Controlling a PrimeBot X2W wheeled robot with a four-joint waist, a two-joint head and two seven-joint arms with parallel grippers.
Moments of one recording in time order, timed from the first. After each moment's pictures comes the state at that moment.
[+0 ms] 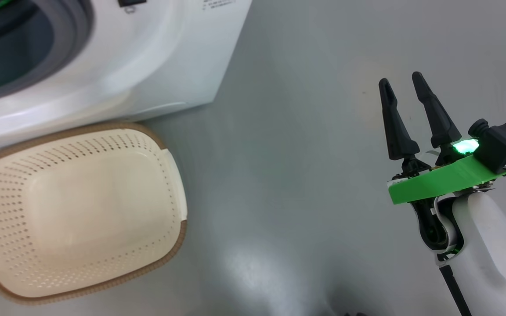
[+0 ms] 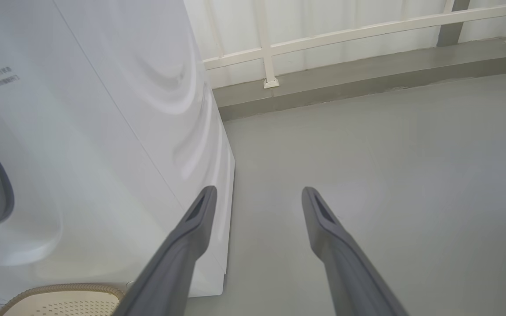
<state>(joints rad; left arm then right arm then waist) -1.30 0.47 -0.40 1.11 -0.77 -0.13 -0.06 -0.47 -0.16 0.21 0.22 0.51 0.13 -0.25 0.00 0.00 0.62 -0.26</state>
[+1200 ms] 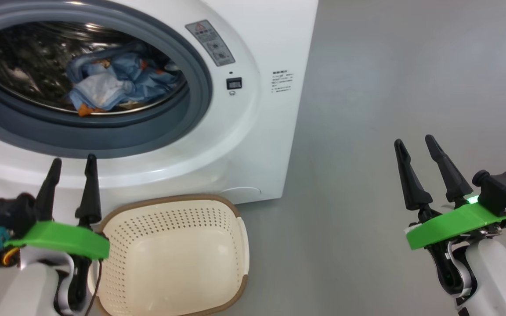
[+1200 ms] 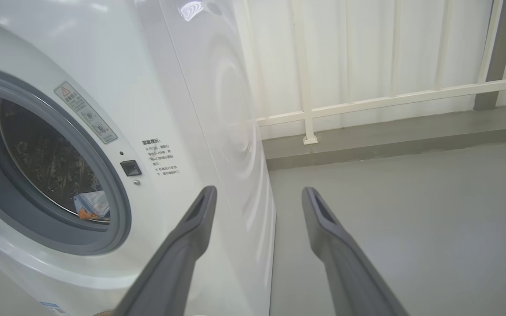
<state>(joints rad) -0.43 0.32 -0.27 0.46 -0.64 -0.01 -0.26 -0.31 -0.22 0.19 0.29 0.51 0.13 -0.25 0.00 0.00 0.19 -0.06</state>
